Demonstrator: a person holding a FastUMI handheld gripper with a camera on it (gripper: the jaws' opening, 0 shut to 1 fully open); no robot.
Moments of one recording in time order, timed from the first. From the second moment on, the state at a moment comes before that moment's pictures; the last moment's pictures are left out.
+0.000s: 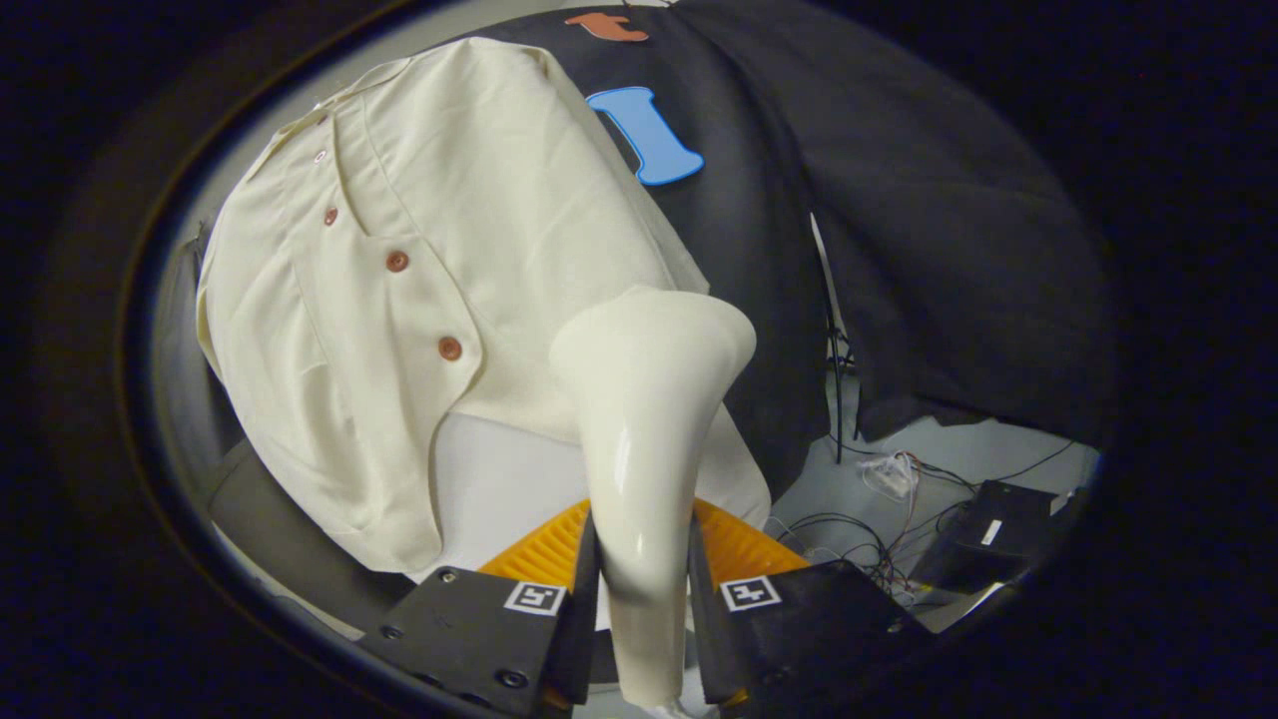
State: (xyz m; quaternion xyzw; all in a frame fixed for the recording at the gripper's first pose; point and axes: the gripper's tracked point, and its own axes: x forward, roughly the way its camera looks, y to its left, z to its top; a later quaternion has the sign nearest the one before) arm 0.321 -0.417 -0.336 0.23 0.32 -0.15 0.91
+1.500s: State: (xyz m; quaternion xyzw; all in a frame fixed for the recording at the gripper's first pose) arm 0.245 -0.218 -0.105 0.16 0.17 -0.03 0.97
